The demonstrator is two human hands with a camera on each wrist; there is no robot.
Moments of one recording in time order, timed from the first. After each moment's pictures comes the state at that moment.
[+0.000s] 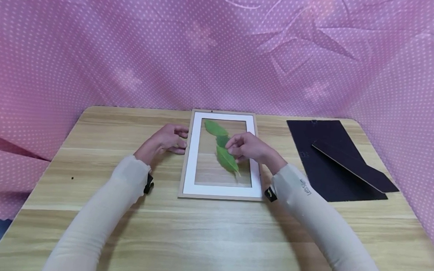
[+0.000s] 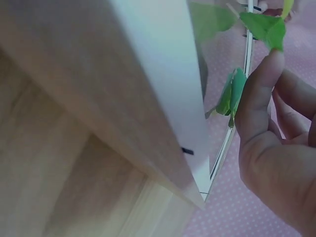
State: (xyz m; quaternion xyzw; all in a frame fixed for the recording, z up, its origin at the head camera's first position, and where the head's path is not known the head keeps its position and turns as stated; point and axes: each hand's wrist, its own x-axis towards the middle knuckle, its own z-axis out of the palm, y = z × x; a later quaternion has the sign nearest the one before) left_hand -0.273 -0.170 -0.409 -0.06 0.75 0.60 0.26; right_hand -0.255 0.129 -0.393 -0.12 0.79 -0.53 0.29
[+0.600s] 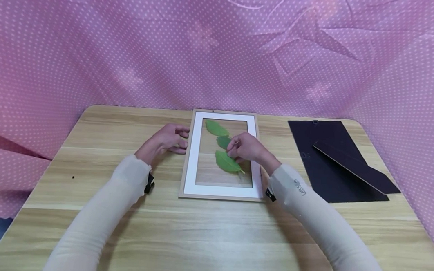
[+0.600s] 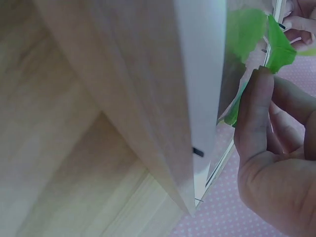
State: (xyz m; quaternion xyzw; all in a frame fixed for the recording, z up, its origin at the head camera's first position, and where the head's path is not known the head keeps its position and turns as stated) left_hand -0.274 -0.172 -0.409 -0.05 0.75 0.60 0.27; right_hand -0.255 0.114 -0.394 -0.10 0.85 -0.44 0.25
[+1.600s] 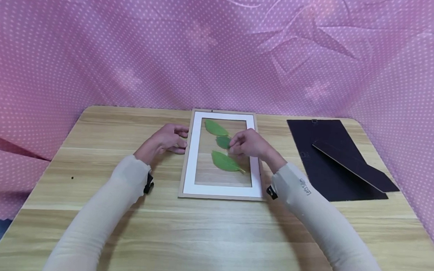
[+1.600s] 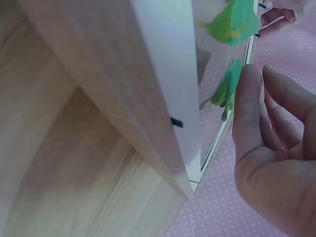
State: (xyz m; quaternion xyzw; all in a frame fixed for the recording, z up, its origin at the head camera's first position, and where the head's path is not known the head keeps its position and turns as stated) left_hand -0.273 -0.171 -0.412 -0.05 0.75 0.60 0.26; right_hand -0.254 0.128 -0.387 -0.12 0.85 -0.47 0.23
